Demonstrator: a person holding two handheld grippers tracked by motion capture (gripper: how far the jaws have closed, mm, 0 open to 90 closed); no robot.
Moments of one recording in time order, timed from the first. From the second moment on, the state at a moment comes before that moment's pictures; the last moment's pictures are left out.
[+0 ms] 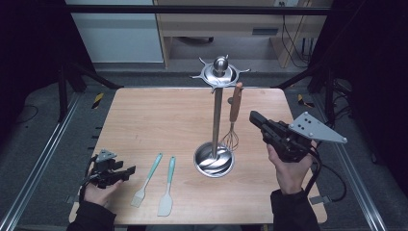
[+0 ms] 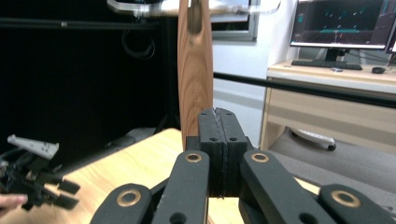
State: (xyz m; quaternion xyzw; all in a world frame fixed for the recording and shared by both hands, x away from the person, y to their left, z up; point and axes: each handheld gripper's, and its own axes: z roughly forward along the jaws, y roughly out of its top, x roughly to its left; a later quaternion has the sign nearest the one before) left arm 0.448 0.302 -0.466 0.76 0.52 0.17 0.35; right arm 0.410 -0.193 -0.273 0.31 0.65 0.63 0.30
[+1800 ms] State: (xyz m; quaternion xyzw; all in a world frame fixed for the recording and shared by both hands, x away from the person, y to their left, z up) left arm 0.445 0.299 -0.464 0.77 0.51 0.18 0.35; right arm 0.423 -0.169 -0.225 0.32 0.64 0.61 0.35
